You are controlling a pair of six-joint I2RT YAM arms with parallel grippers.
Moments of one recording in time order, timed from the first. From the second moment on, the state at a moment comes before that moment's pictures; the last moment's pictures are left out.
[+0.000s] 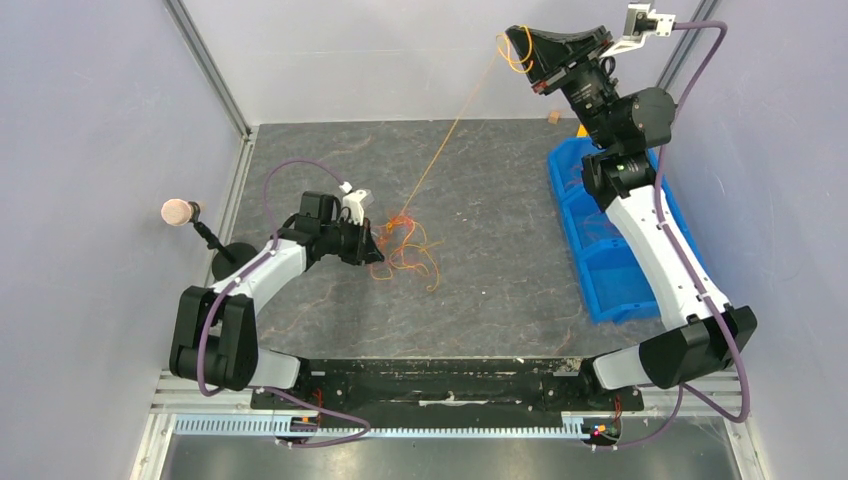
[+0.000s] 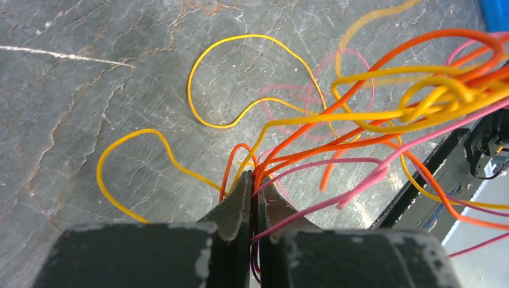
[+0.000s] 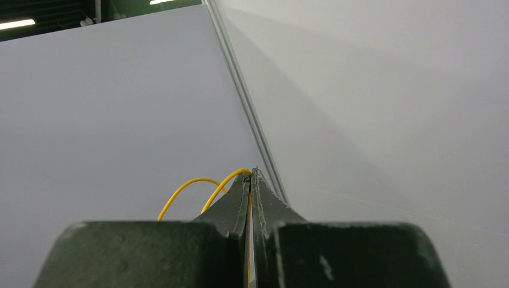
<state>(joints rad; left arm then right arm) -0.22 1.39 0.78 -0.27 0.60 -0.02 0.29 1.42 1.55 0.57 -0.37 0.70</state>
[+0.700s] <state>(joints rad) -0.19 1.30 0.82 -0.44 0.59 0.21 0.11 1.25 0.90 -0.14 -0.36 -0.01</state>
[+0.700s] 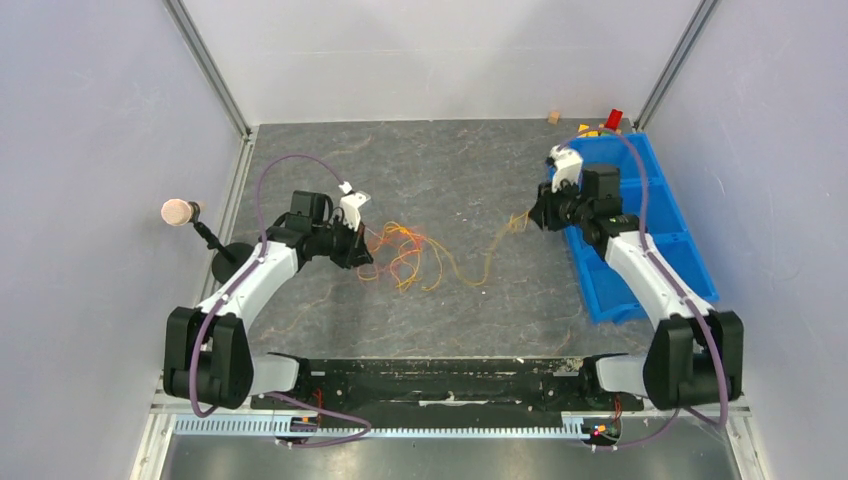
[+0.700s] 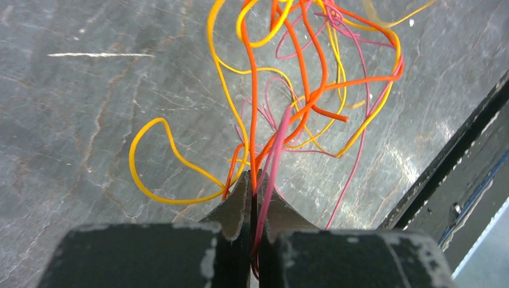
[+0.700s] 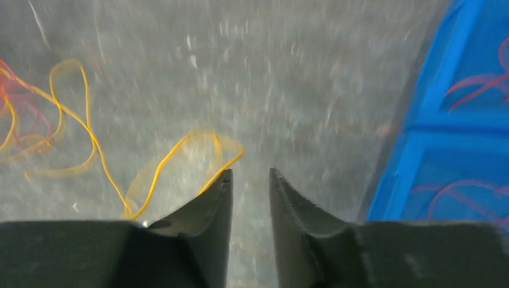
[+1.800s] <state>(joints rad) -0.31 1.26 0.75 -0.41 0.59 0.43 0.56 1.83 1.02 0.20 -0.83 0.07</state>
